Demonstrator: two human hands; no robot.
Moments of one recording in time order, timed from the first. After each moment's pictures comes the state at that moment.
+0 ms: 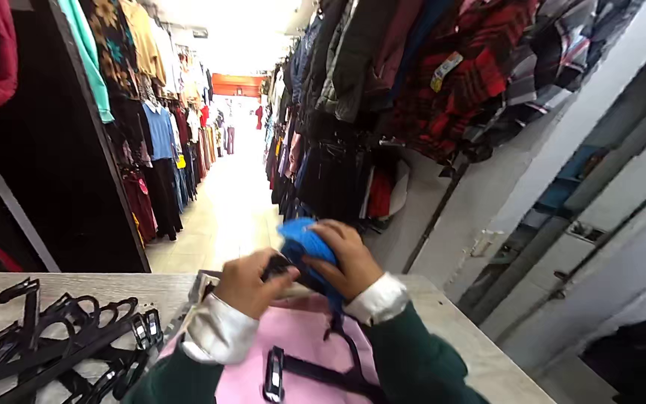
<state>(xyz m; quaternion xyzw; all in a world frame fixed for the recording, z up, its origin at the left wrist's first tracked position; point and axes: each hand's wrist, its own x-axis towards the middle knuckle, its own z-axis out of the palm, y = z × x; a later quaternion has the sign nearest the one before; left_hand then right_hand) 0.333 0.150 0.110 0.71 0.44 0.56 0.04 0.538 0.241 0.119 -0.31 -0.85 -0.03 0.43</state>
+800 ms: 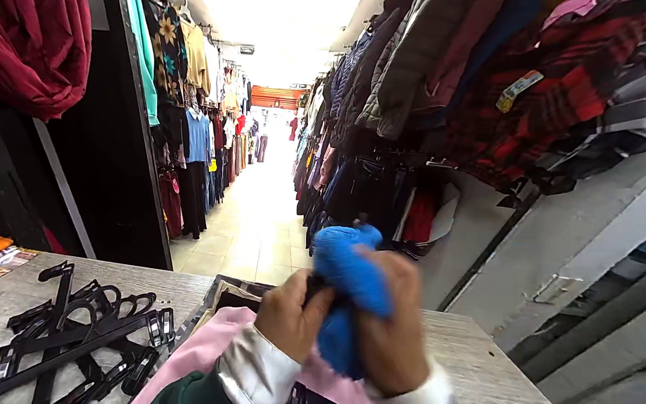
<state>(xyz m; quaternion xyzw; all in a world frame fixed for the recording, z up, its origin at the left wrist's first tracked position) 0.367 0.149 0.103 0.63 0.46 0.62 0.04 0.517 0.206 0.089 -0.25 -0.74 0.08 0.62</state>
